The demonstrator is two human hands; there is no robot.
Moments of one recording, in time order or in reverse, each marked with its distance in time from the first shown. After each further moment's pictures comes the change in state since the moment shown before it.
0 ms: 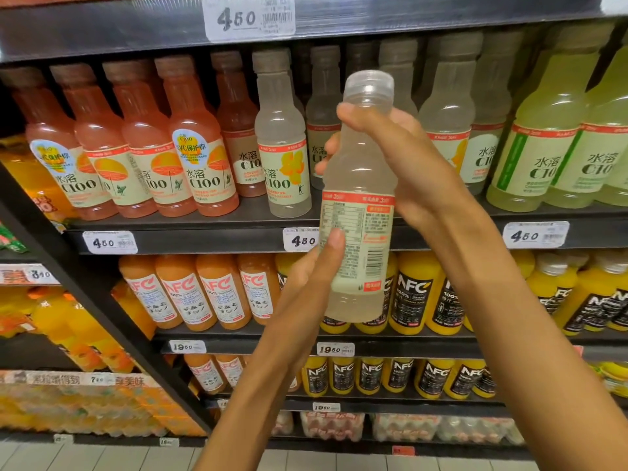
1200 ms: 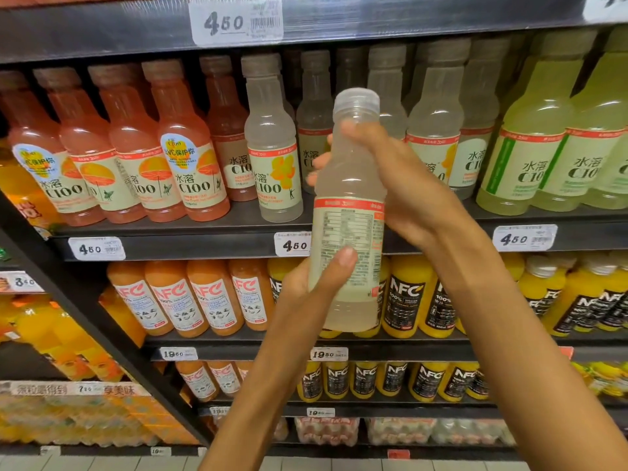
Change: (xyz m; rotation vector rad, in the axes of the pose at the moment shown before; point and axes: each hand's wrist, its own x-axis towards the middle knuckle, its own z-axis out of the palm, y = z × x) left_hand -0.003 0.001 0.009 -0.010 0.017 0.045; right_hand -0.008 0.008 -0.006 -0.059 0.021 0.096
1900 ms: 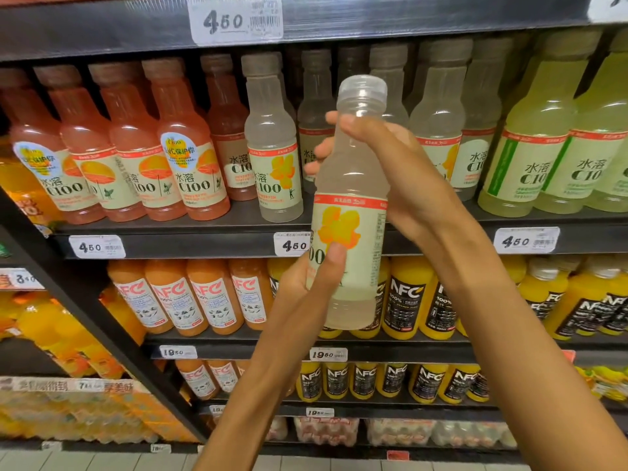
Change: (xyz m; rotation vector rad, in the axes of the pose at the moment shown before) left_hand 0.002 0.001 0.001 0.091 0.039 -0.010; right_hand 0.005 -0.004 0.001 0.060 -0.036 -0.098
